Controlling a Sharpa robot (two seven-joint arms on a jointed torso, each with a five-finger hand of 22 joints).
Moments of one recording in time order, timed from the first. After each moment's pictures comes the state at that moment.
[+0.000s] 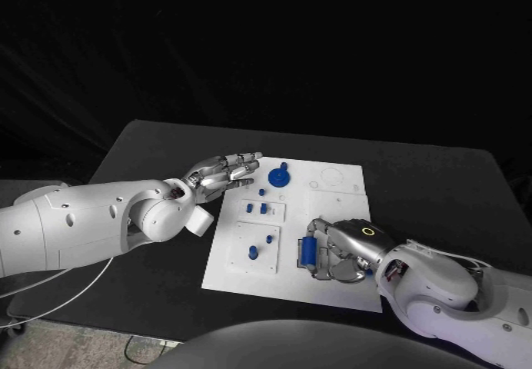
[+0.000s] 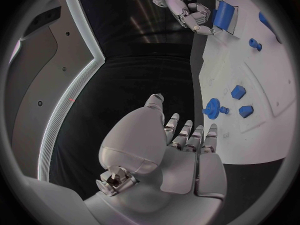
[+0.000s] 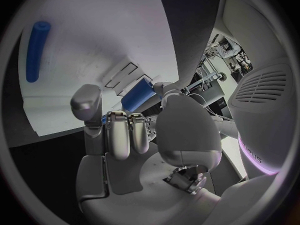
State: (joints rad) left arm 1.18 -0.92 -0.22 1.54 -0.11 -0.05 0.36; left_hand 1.38 0.21 -0.18 0.24 0.54 0.34 0.08 0.06 0.04 0.05 0.17 0.29 0.04 0.06 0.23 0.04 0.02 0.11 0.06 0.30 0.03 0.11; right arm 0.96 -0.94 -0.13 1.90 -1.78 -0.32 -0.33; right_hand 1.09 -0.11 0.03 0.27 1.02 0.34 0.09 0.82 0.64 1.47 -0.02 1.57 1.31 1.46 -0.08 1.50 1.31 0.11 1.44 0.02 0.83 1.31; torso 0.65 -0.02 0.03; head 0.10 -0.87
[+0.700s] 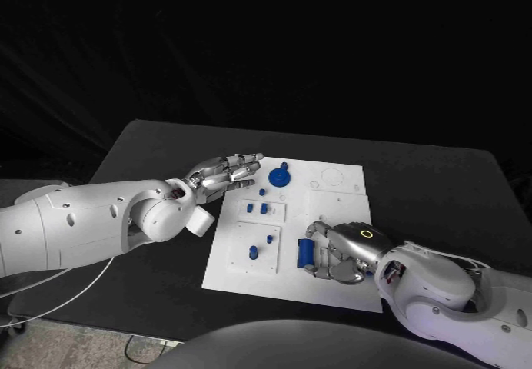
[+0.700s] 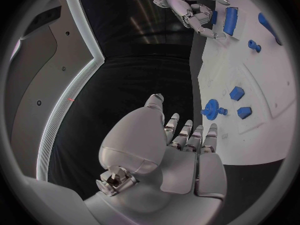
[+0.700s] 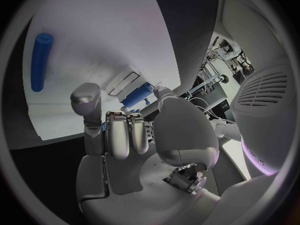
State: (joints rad) left arm 1.18 -0.92 -0.22 1.54 -0.11 -0.04 0.36; left_hand 1.38 0.21 -0.18 0.24 0.54 0.34 0.08 0.06 0.04 0.05 0.17 0.29 0.04 0.06 0.23 0.04 0.02 0.11 0.07 0.30 0.03 0.11; right arm 0.96 -0.94 -0.13 1.90 -1.78 -0.27 -0.37; right_hand 1.05 -0.10 0.04 0.29 0.56 0.22 0.11 0.69 0.43 1.47 0.00 1.57 1.31 1.46 -0.07 1.49 1.31 0.11 1.43 0.04 0.78 1.31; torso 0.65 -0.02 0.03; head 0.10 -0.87
